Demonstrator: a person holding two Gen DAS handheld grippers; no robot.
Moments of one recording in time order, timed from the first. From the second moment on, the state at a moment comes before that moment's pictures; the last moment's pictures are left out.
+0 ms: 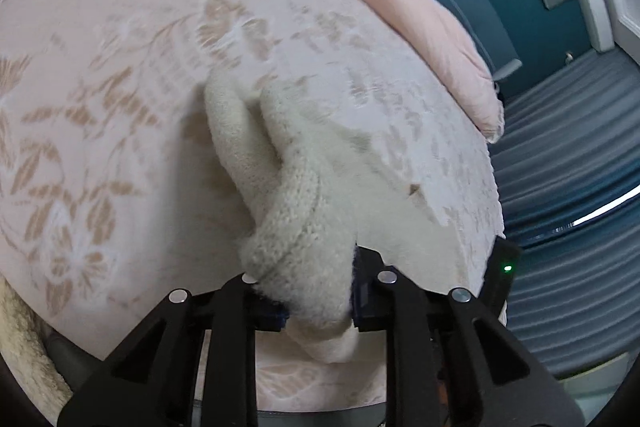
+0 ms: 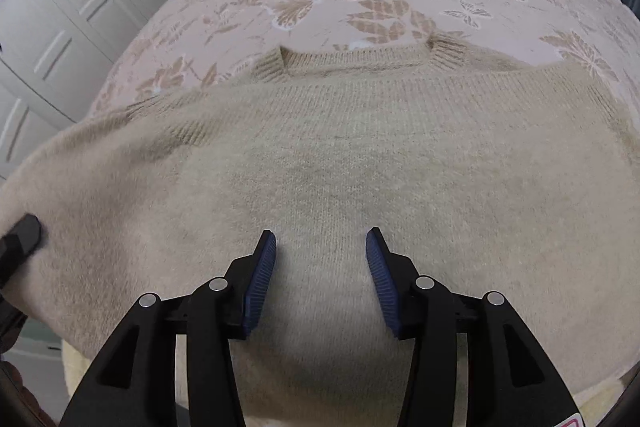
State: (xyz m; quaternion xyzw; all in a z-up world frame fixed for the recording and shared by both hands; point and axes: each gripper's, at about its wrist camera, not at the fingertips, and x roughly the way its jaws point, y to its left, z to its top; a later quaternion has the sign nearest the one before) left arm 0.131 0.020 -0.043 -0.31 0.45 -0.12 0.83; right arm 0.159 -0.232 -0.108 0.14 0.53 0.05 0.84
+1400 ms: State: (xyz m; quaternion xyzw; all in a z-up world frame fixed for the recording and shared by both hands) left arm 0.082 -0.176 -0.103 0.04 0.52 -0.20 0.83; right arm 0.054 -0.423 0.022 0.32 0.33 0.09 0.88
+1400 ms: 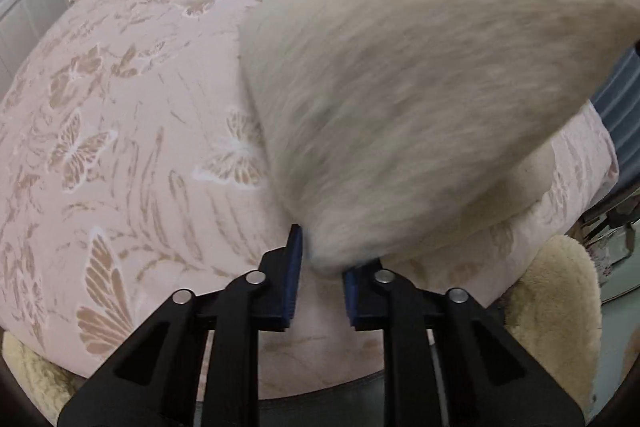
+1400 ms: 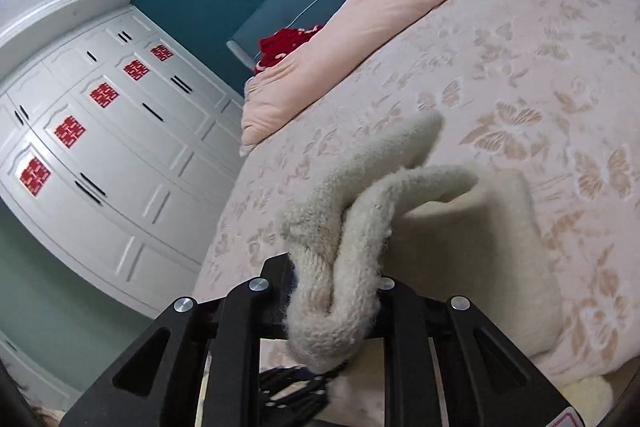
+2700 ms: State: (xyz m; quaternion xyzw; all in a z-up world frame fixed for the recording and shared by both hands) left arm 0.057 -0.117 -0.040 0.05 0.48 -0.12 0.87; right arm 0.079 -0.345 -0.044 0.21 0.49 0.05 0.85
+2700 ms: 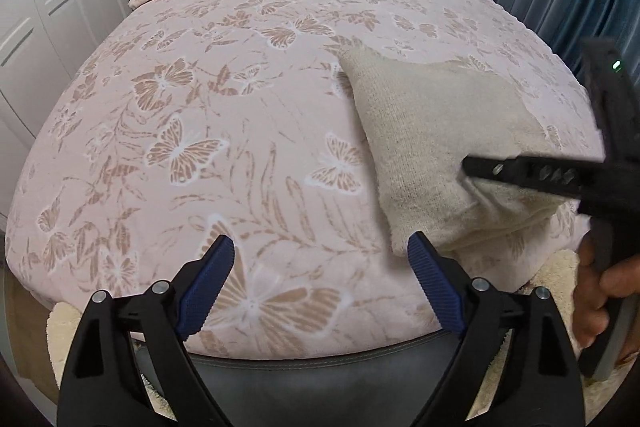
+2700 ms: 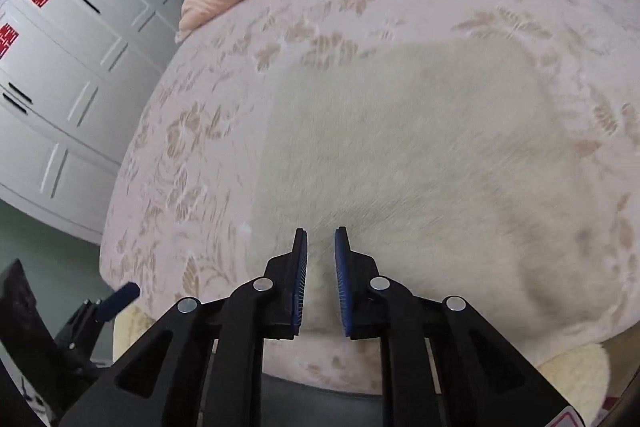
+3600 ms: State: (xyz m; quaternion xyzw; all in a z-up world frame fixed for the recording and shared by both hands) left arm 0.057 -0.179 -0.050 0.11 0.50 -0.14 0.85; right arm 0.075 -0.465 -0.057 0.27 0.44 -0.04 0.86
